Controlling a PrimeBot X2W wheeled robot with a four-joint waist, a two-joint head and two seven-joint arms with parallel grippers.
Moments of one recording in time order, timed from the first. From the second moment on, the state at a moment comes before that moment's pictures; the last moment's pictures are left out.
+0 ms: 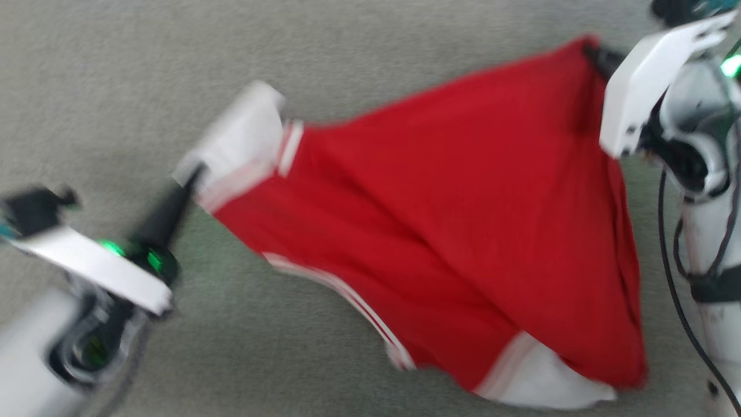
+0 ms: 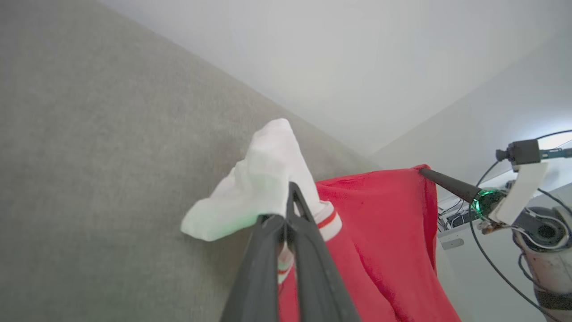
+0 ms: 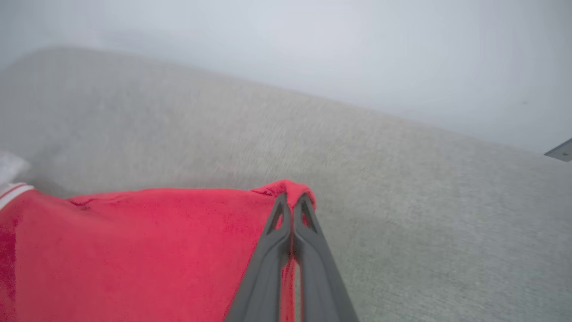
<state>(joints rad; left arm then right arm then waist) -0.50 0.80 -0.72 0.06 -1.51 -0.13 -0.26 -0.81 -0.24 0.10 0.25 0.35 0.13 0.71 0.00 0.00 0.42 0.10</state>
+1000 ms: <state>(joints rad) -1.40 0.74 -0.43 0.50 -1.59 -0.13 -0.10 -1.46 -0.04 -0.31 0.69 0.12 0.13 0.08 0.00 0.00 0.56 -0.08</state>
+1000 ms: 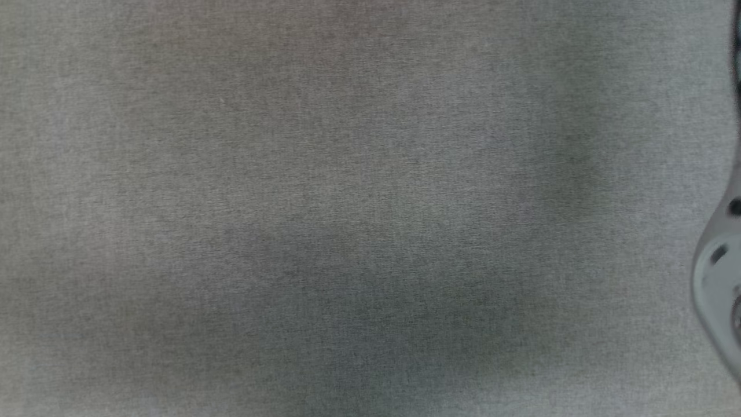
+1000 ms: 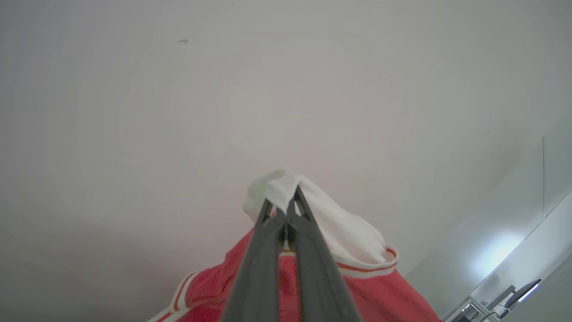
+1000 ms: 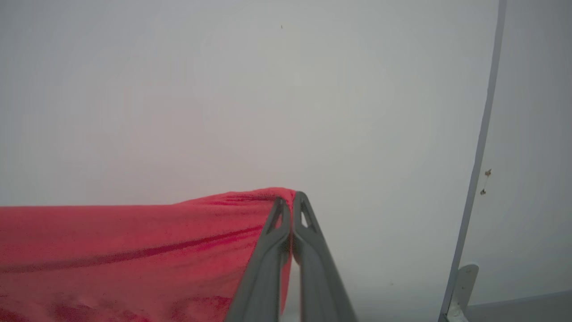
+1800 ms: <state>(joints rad) -0.26 0.72 -0.28 -0.06 -1.60 -0.13 -0.16 -0.37 -0.12 -0.19 -0.06 0.50 0.13 0.52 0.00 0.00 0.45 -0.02</state>
